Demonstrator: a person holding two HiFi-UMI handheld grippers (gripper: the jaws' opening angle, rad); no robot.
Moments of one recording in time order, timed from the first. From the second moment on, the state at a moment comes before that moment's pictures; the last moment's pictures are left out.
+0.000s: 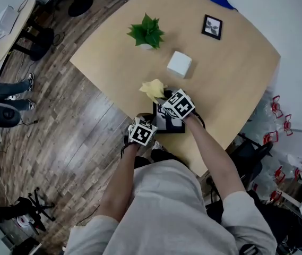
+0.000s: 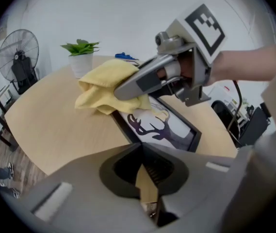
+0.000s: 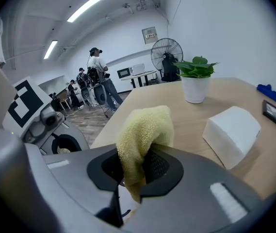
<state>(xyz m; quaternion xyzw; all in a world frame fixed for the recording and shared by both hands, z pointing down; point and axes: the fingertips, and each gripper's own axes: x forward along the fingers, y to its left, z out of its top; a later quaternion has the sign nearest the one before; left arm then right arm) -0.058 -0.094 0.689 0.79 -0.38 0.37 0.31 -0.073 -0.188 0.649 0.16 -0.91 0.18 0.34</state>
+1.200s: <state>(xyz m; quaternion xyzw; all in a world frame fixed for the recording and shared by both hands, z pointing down) -0.046 -0.092 0.695 0.83 -0.21 0.49 0.16 -0.086 -0.170 0.687 0.19 -0.87 0.18 0.43</state>
